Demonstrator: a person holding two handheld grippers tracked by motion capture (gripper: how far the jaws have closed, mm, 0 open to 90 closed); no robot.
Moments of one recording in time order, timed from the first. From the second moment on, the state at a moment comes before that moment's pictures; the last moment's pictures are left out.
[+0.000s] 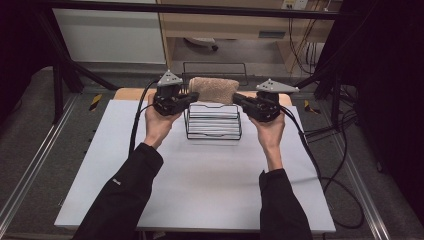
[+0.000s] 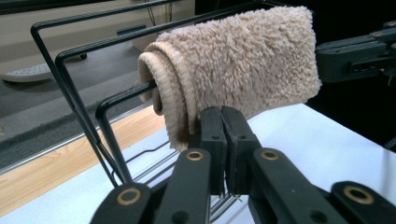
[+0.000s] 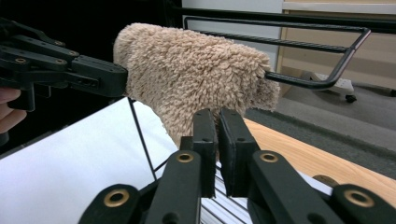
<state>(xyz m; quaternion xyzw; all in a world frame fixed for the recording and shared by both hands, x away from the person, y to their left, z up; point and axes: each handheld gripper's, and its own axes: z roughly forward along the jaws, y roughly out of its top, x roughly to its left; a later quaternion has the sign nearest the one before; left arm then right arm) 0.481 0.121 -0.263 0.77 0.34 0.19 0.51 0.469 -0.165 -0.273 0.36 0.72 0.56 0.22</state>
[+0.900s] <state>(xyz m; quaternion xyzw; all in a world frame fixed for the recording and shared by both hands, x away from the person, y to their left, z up) 0.443 0.175 -0.295 0.78 0.34 0.19 0.48 0.433 -0.206 -0.286 0.36 0.72 0.56 0.19</state>
